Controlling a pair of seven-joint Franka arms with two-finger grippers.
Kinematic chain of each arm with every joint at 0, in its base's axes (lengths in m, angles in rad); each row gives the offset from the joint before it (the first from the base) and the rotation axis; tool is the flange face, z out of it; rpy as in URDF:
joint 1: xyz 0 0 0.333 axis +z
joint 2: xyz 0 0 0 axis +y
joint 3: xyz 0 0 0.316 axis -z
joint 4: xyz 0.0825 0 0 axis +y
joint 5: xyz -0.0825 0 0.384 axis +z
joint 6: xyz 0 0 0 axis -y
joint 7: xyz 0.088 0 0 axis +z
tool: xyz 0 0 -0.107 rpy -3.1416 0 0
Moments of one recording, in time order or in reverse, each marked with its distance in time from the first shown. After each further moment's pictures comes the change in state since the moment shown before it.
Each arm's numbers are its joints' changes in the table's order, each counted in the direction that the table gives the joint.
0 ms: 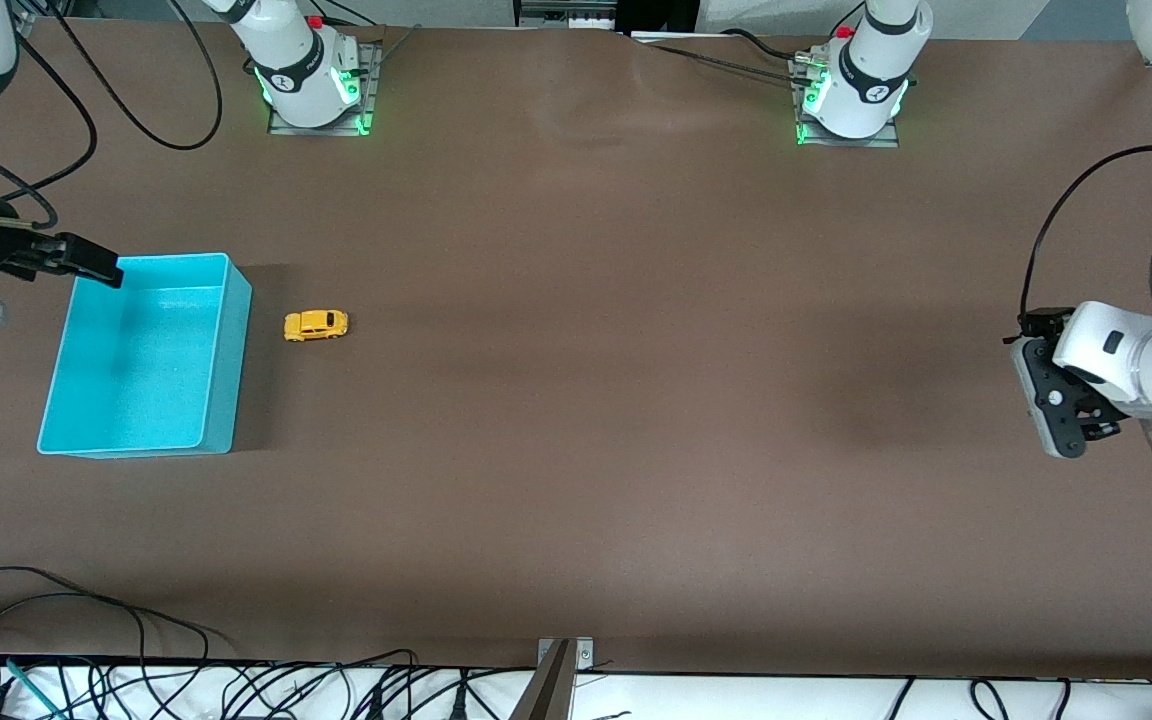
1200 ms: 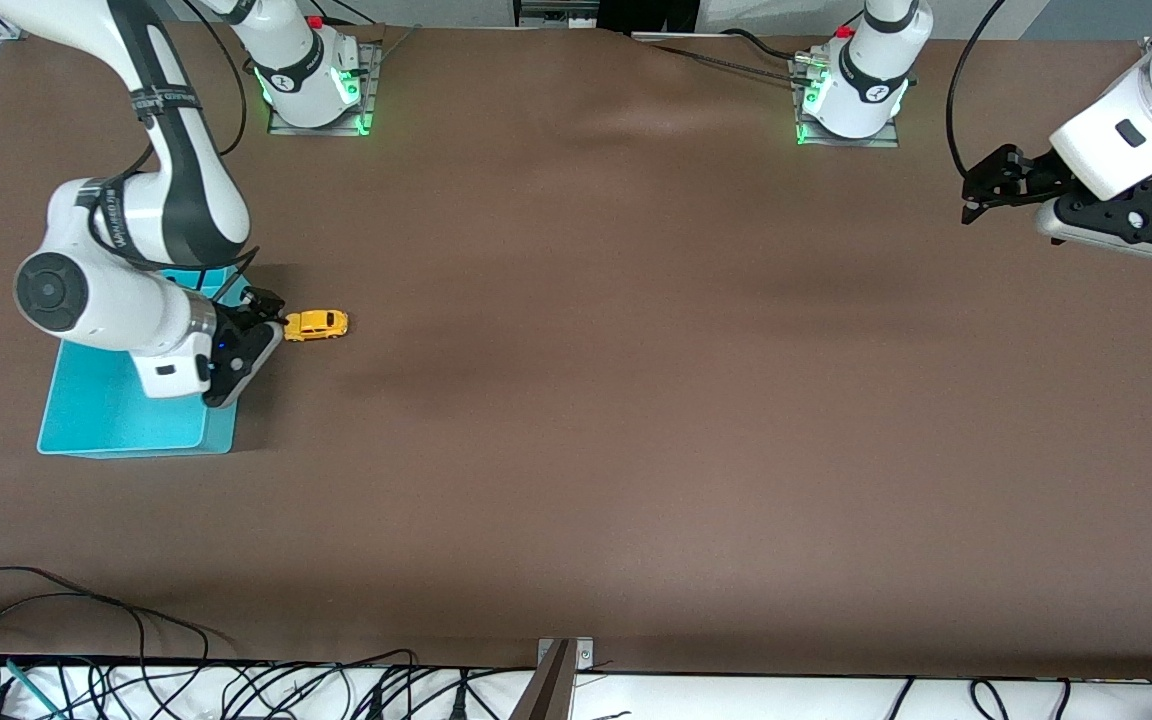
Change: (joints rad) left arm -0.211 -0.546 -0.136 0.445 -0.090 0.066 0.984; right arm 0.070 0.159 -0.034 0.426 0.101 0.531 1.053
